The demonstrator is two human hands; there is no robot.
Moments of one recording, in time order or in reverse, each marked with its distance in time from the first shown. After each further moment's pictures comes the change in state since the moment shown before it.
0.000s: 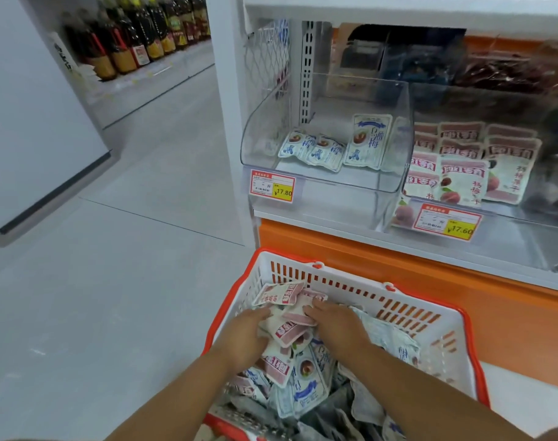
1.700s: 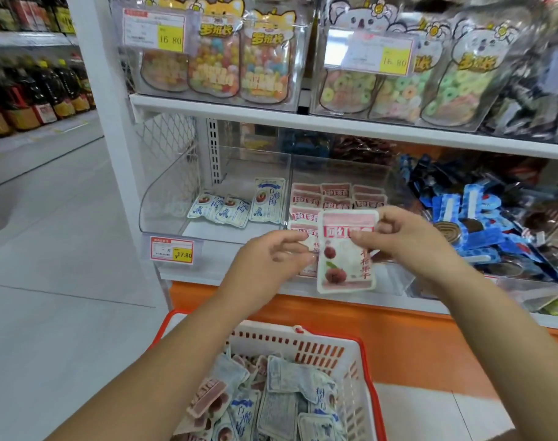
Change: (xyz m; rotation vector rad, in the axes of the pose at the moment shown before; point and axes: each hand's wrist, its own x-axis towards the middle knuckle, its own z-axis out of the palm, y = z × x) left_hand 0.010 0.253 -0.054 -0.462 0.131 0.517; right_hand -0.142 0.111 -0.278 1.025 0.569 0.308
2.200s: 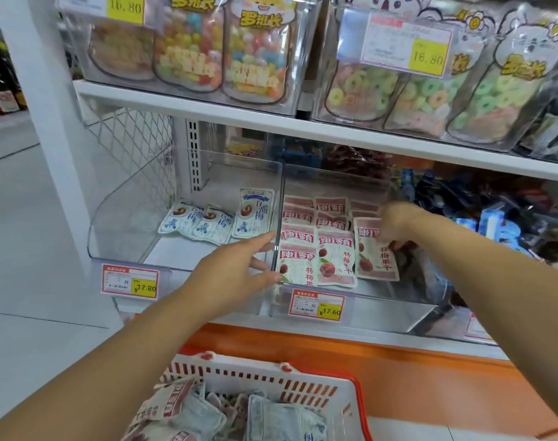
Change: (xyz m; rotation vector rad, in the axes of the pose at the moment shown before) left_hand 0.075 -0.035 -0.030 0.536 -0.112 0.056; right_hand 0.167 0.016 -0.036 -1.313 -0.109 0.311
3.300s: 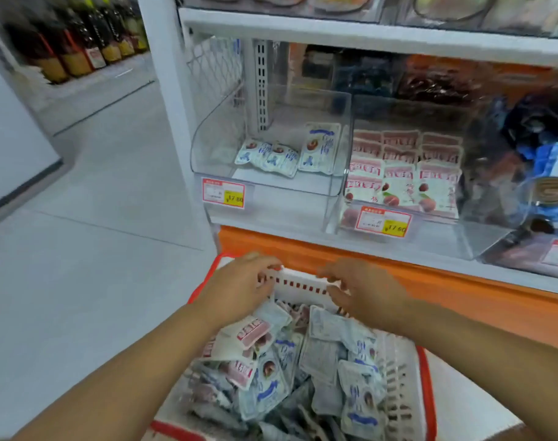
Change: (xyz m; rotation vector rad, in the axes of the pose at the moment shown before) left_hand -0.132 -0.073 0.038 0.166 -0.013 -0.088; right_hand -0.164 -0.106 0.157 0.406 0.144 -0.713
